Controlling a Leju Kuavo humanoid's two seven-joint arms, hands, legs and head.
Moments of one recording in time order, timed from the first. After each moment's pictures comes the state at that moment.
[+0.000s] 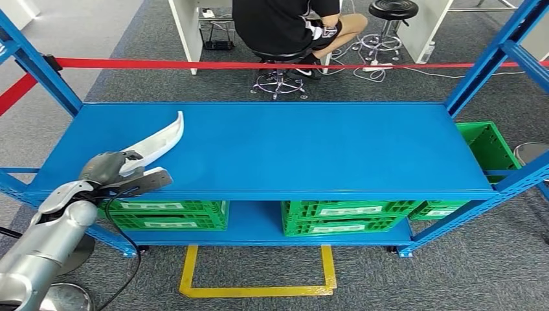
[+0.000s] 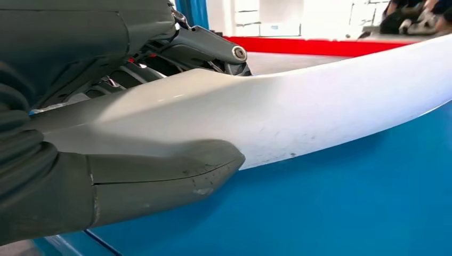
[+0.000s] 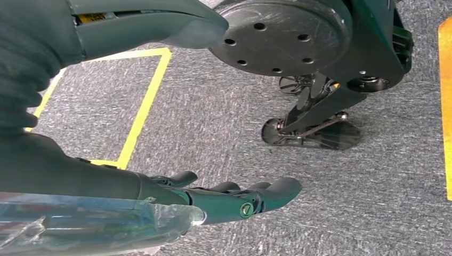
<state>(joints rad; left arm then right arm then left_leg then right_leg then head) -0.45 0.21 -0.30 -0.97 -0.77 0.09 -0.13 0.11 0.35 -1.34 -0.96 1.27 0.74 -0.30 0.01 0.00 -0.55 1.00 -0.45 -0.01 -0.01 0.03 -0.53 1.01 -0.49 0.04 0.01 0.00</state>
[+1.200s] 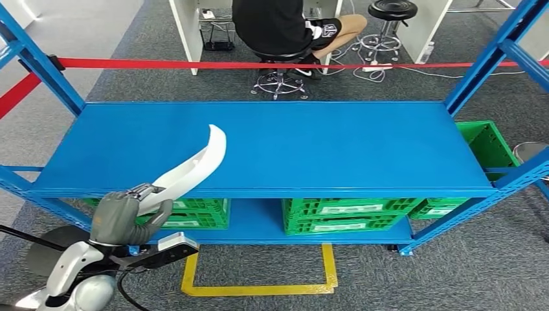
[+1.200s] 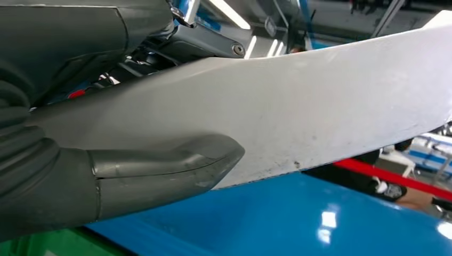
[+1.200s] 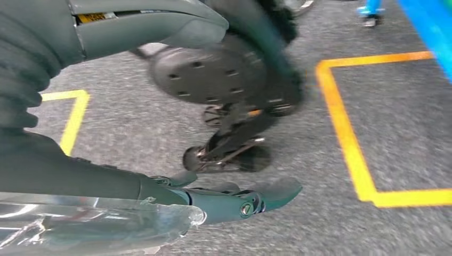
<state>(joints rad) 0.11 0.06 -0.36 -1.74 -0.83 0.30 -0.25 0.06 0.33 -1.56 -0.99 1.15 0.96 -0.44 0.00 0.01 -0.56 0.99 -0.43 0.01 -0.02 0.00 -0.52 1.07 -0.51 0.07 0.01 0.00</state>
